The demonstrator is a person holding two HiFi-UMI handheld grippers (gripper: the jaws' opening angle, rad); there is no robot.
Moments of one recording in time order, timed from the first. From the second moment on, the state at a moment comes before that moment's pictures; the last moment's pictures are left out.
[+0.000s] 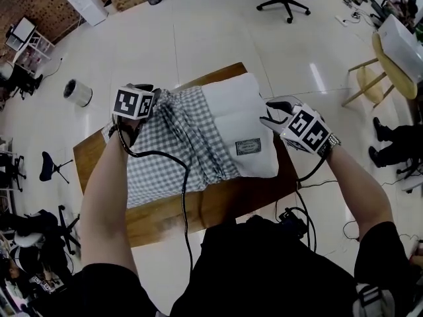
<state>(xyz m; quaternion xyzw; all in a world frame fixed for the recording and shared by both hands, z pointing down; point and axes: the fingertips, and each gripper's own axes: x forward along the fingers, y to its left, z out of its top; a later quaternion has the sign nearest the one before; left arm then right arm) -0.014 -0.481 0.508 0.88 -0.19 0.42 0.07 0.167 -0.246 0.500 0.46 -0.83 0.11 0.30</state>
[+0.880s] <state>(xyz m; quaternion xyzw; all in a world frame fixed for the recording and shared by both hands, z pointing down) -0.025 -0.248 0.501 0.92 -0.24 0.30 0.08 0.070 -0.133 0.550 0.37 -0.87 0.03 0.33</state>
